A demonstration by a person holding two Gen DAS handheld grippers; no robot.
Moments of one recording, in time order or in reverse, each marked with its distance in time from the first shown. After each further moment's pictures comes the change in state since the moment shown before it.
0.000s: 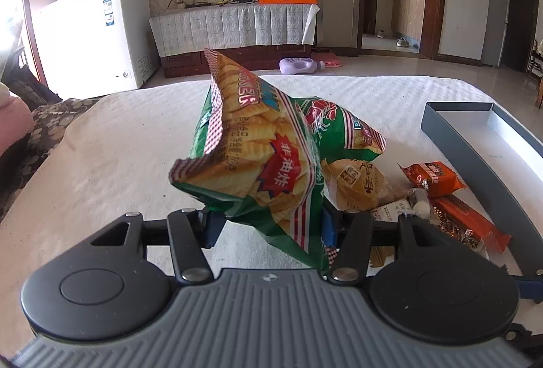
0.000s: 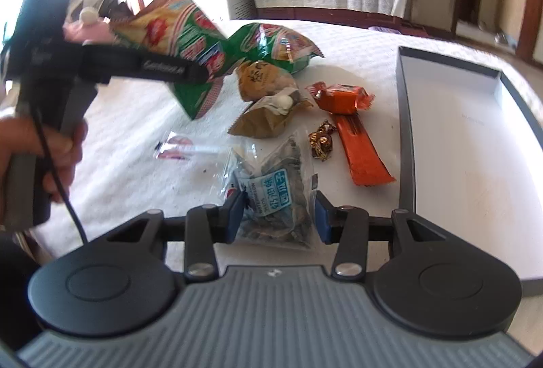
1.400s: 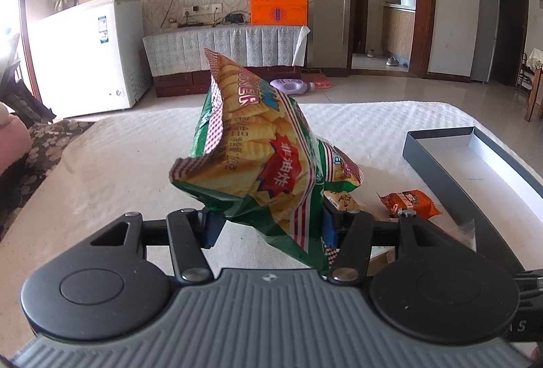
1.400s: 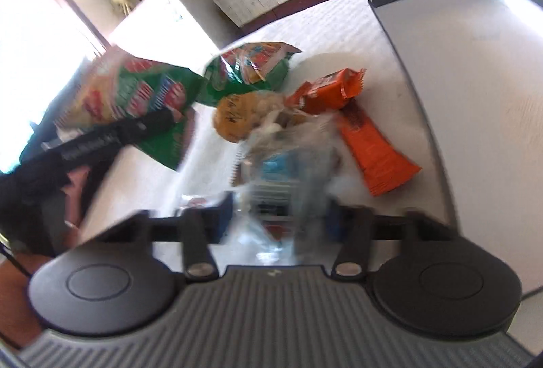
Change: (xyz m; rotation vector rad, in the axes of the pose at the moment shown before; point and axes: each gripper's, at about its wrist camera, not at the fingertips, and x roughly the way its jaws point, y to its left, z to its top) left arm -0.037 0.002 0.015 0.015 -0.087 -0.027; right arm 0.028 -0.030 0.014 0.381 -0.017 0.161
